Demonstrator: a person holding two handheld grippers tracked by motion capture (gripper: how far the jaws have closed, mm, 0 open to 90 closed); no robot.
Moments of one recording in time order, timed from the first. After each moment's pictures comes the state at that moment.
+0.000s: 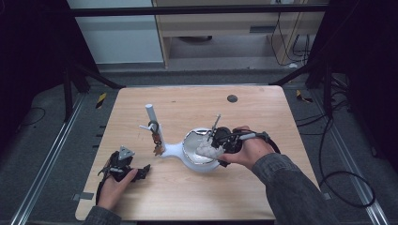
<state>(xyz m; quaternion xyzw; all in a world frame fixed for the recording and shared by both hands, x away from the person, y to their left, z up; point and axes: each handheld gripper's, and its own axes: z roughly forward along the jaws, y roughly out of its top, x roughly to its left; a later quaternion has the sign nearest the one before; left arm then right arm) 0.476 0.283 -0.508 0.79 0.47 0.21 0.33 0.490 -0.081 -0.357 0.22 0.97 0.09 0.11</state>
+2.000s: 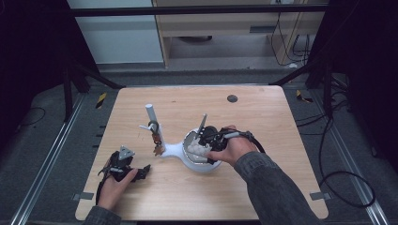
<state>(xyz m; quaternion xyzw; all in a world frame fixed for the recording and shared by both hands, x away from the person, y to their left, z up) 0.476 0.282 -0.509 0.79 0.47 0.21 0.33 0.507 -0.048 -0.374 0.23 0.96 0.09 0.11</state>
